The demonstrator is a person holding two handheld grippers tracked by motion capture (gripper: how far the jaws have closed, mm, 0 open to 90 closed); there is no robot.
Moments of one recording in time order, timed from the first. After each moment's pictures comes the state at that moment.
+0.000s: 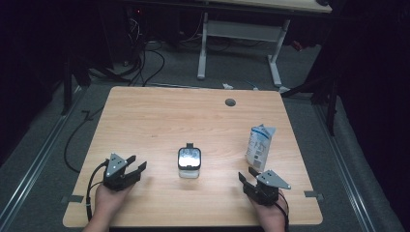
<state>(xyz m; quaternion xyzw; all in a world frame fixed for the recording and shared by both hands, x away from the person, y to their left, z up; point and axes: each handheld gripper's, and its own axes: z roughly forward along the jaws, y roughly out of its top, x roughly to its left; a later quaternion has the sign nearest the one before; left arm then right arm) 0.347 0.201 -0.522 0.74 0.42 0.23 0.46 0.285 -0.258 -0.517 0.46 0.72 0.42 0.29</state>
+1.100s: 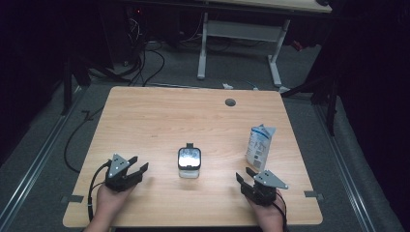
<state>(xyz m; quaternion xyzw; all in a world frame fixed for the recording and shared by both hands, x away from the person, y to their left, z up) 0.346 0.197 -0.523 0.75 0.42 0.23 0.46 0.286 -0.251 -0.520 0.46 0.73 0.42 0.28</state>
